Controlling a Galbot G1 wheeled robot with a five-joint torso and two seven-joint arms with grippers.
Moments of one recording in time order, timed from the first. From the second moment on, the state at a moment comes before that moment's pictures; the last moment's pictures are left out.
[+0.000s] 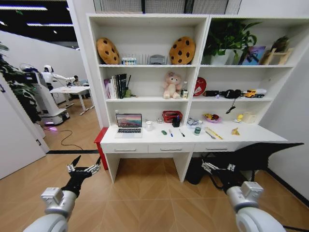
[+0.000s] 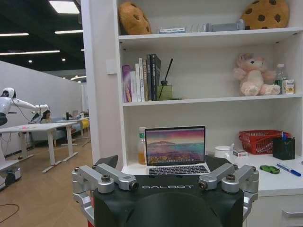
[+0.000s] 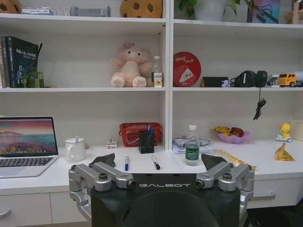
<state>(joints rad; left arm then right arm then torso) 1.68 -1.28 -0.85 -2.39 -0.38 0.29 0.03 -1.64 1.34 0.84 2.38 0.37 -0.38 0.04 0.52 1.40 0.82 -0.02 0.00</state>
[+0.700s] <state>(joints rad) 1.67 -1.28 -0.85 -2.38 -0.36 0.29 0.02 -1.63 1.35 0.83 2.38 0.36 -0.38 0.04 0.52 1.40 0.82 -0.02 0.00</state>
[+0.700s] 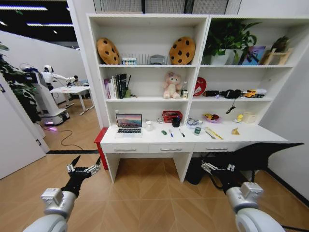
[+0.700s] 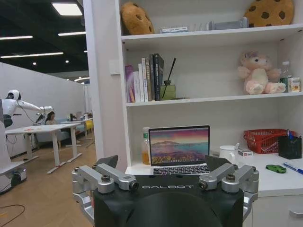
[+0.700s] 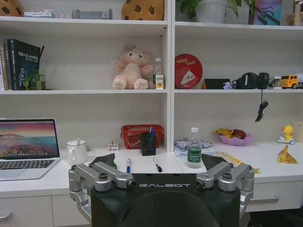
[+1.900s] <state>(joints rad) 1.67 -1.29 -0.85 -2.38 -0.35 0.29 0.02 -1.64 1.35 0.83 2.37 0.35 -0.38 0.01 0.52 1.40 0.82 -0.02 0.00</state>
